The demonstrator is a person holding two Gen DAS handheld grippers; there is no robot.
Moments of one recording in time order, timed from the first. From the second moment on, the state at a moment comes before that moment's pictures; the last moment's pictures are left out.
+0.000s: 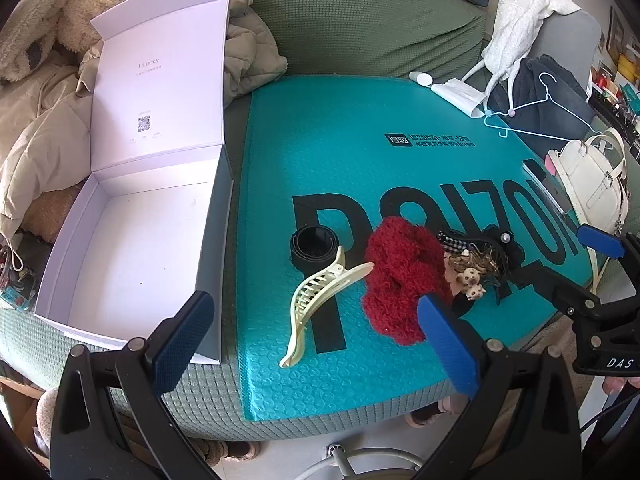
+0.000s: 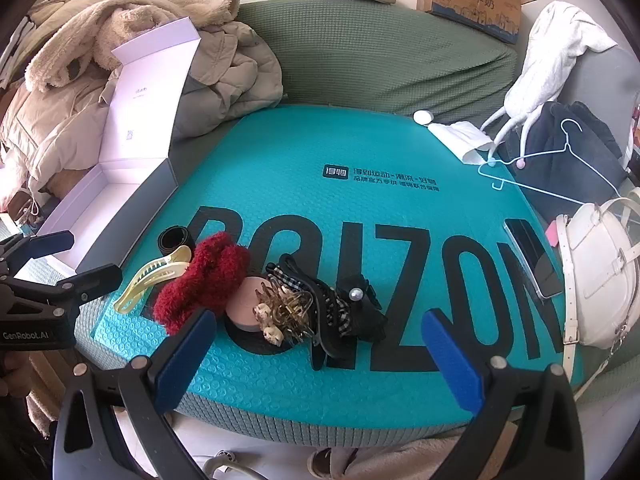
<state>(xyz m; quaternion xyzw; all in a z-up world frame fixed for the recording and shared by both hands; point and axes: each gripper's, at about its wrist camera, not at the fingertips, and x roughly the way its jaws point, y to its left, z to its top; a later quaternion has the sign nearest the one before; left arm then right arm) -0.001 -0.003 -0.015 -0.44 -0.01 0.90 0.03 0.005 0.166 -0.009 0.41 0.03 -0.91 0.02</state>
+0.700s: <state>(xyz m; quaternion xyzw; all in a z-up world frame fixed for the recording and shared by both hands) -0.001 -0.005 -0.019 -0.44 -0.01 0.90 0.02 0.007 0.168 -0.011 0.41 0.03 -0.91 0.03</state>
